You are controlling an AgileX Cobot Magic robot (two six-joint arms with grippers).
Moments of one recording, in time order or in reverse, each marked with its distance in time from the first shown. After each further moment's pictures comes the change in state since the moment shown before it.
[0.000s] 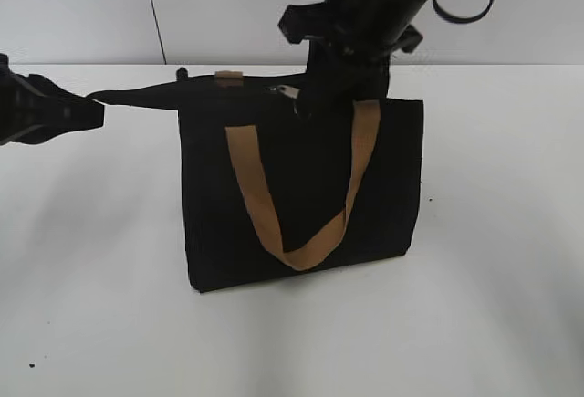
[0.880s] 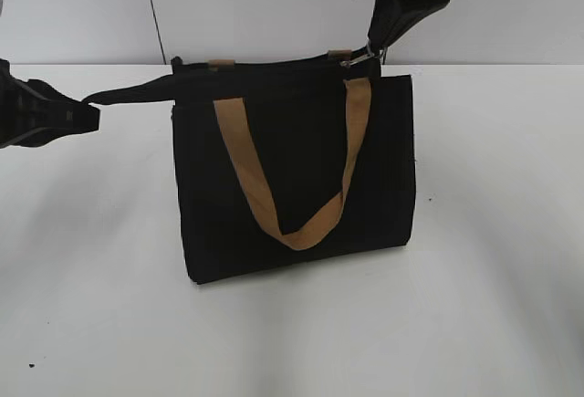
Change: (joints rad) left arm 0.001 0.033 0.000 -0.001 0.066 0.000; right arm -0.071 0.000 -0.188 -0.322 0.027 0.084
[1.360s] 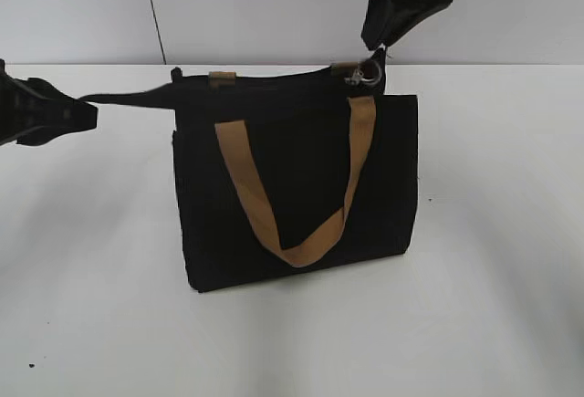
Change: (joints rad) left arm 0.000 0.000 0.000 0.000 0.031 0.000; right arm -0.001 0.000 0.000 0.006 0.001 0.019
